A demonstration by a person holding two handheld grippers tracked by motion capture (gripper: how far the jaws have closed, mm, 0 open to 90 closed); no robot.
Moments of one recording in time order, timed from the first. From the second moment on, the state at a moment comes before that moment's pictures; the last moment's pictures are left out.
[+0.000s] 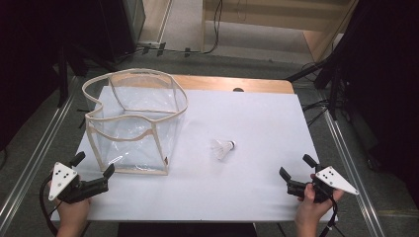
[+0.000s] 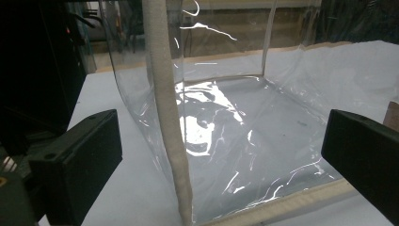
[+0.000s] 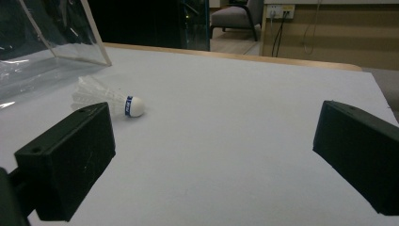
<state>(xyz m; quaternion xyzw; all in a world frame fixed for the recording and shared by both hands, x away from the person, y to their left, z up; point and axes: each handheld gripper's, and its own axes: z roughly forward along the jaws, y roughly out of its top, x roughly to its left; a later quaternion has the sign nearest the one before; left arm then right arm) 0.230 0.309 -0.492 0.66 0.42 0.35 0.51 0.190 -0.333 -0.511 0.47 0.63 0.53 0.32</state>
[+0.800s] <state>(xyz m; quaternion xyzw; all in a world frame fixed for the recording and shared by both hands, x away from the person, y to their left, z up) 0.228 0.306 -0.494 0.67 0.41 0.35 0.50 0.203 -0.308 -0.485 0.43 0.68 0.53 0.27</state>
